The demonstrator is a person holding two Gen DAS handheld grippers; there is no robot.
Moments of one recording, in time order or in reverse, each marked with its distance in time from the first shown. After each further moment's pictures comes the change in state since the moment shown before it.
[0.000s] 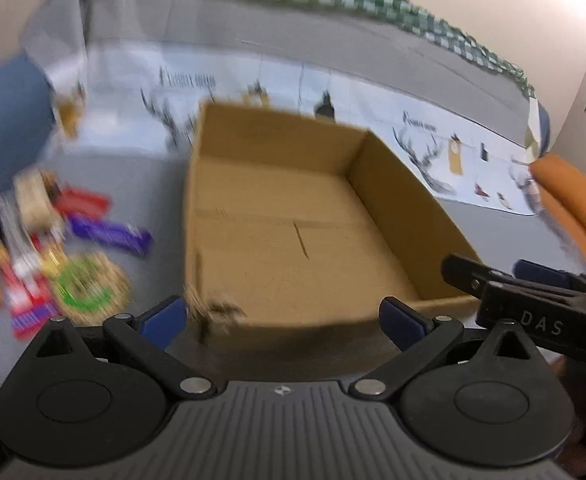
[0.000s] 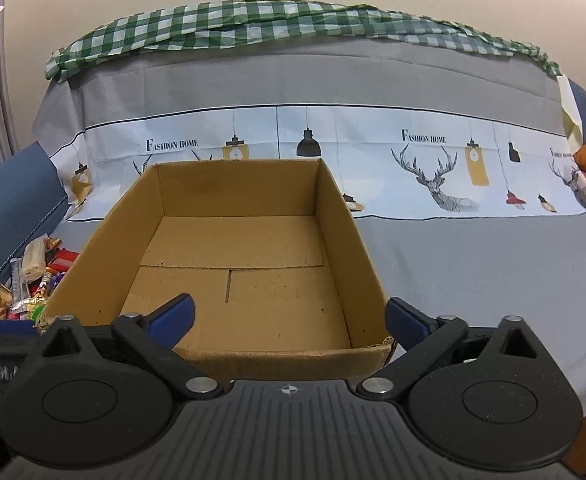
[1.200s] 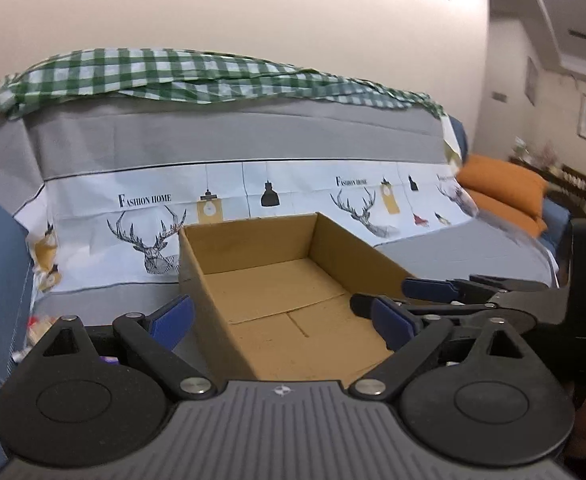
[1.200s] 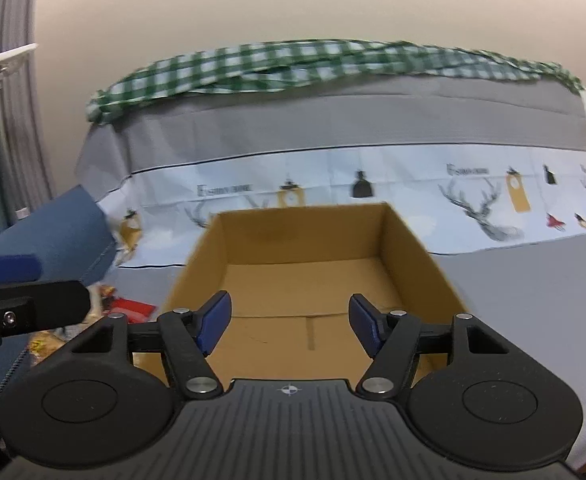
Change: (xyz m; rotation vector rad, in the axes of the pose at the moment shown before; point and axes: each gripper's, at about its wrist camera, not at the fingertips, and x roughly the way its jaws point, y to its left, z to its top) left arm -0.080 0.068 0.047 0.263 -0.194 -0.227; right arm -0.009 0.068 0.018 0.054 -0.144 0.148
